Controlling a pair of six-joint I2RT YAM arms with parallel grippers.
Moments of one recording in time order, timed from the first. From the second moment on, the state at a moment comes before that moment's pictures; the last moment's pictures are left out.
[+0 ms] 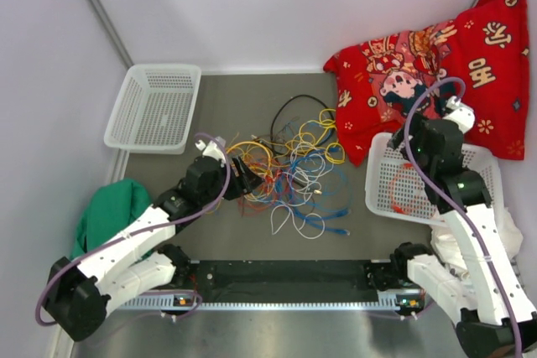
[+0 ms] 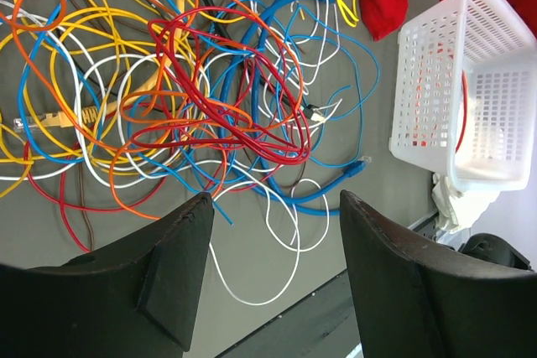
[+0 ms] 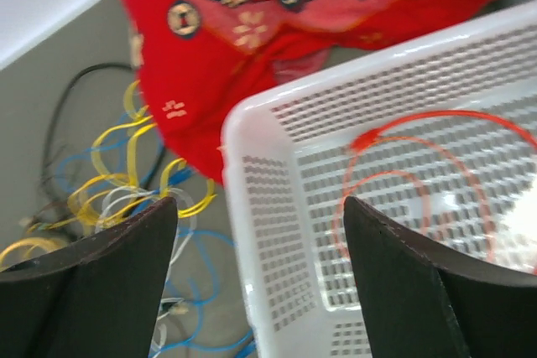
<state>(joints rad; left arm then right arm) -0.62 0.90 0.55 -0.14 0.09 -0.89 0.19 0.81 1.00 -0.70 0.42 0.55</state>
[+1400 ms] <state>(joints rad) -0.62 0.72 0.65 -0.48 -0.23 -0.82 0.78 1.56 1.22 -0.28 -0.21 0.45</state>
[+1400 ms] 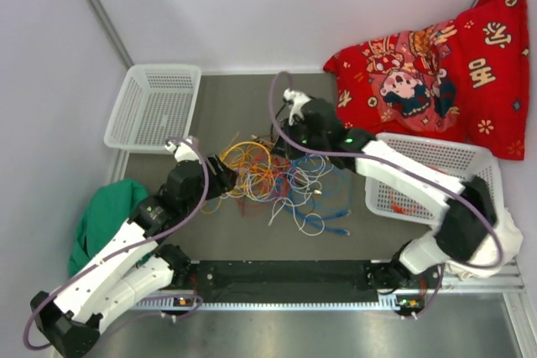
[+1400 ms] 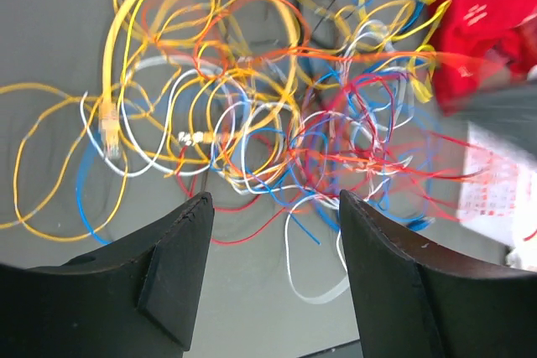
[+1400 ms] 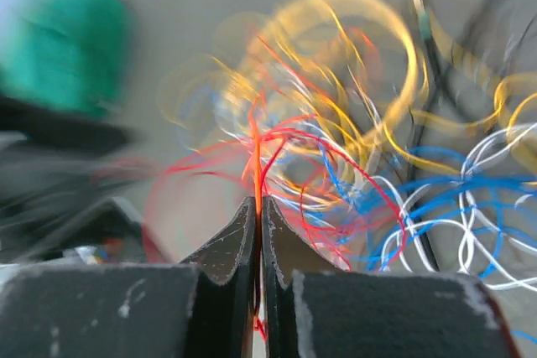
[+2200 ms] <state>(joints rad) -0.62 0.64 0.57 0.15 -0.12 -0.67 0.84 1.21 1.63 -0.71 0.03 0.33</state>
